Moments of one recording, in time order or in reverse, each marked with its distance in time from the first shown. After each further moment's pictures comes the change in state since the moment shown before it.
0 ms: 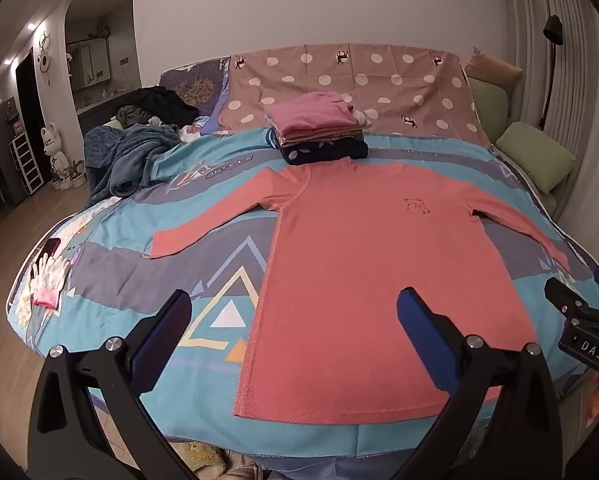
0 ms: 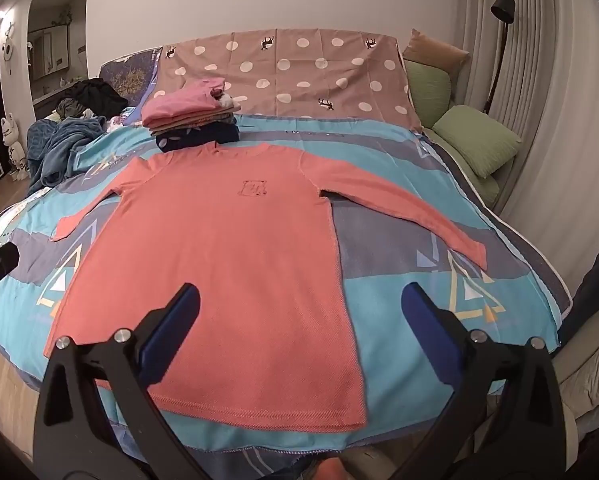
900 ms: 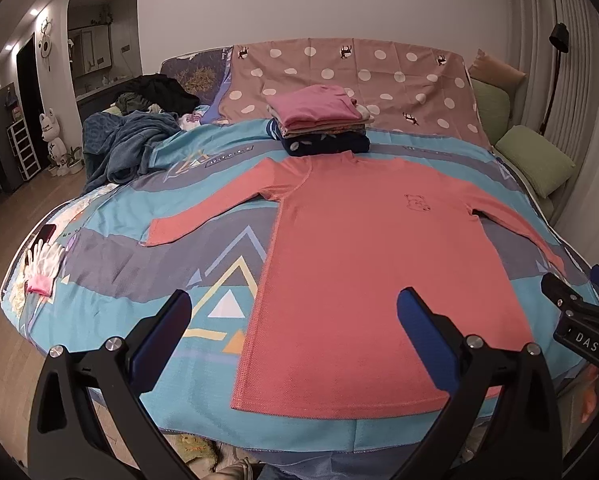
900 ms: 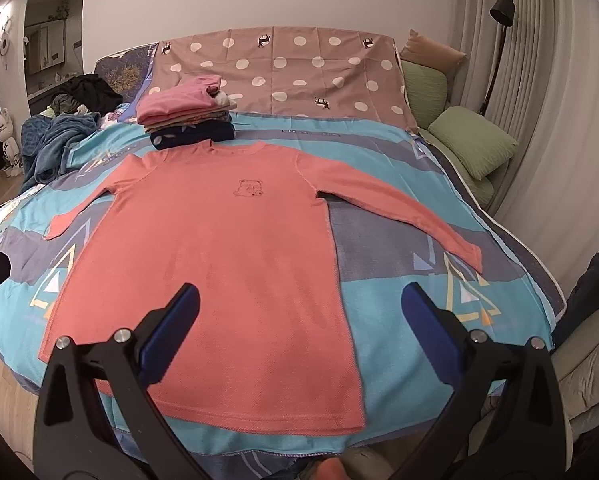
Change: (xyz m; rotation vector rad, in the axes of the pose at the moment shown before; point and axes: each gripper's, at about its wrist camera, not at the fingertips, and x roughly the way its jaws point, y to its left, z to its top) left arm 0.005 0.009 -0.005 -0.047 0.034 -0.036; right arm 0.005 0.003 0.007 -0.013 0.024 -0.025
